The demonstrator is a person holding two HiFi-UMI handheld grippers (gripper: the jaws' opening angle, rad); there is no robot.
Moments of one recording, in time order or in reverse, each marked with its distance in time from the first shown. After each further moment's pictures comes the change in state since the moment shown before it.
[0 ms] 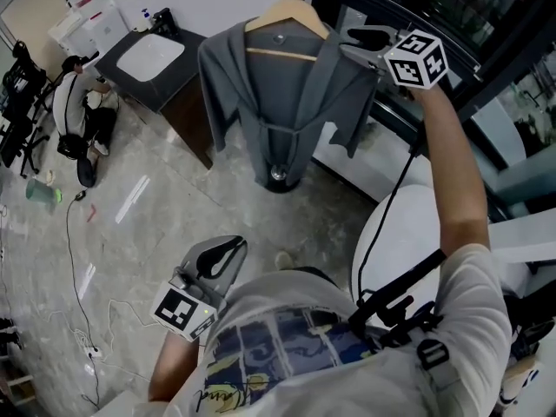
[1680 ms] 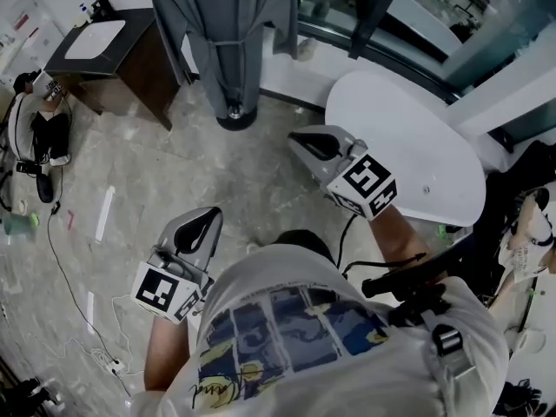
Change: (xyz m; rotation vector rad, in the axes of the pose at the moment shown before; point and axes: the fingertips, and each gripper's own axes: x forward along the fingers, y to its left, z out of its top) left arm -0.211 -0.127 -0.076 0.048 0.034 -0.217; right arm -0.162 0.534 -0.051 0.240 0.010 -0.229
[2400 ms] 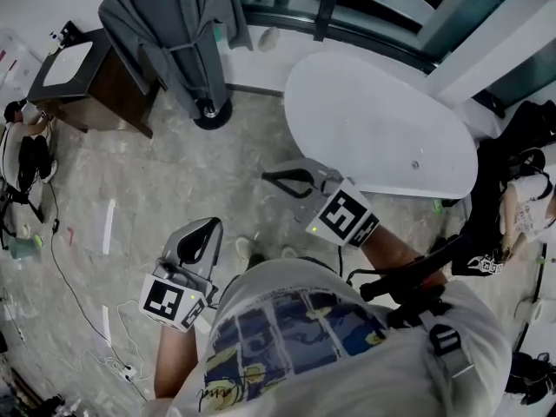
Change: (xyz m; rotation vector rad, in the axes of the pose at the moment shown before) left arm 0.046 -0.110 -0.016 -0.001 0.060 -0.046; right arm -0.107 0.059 -0.045 -0.027 -0.001 0.093
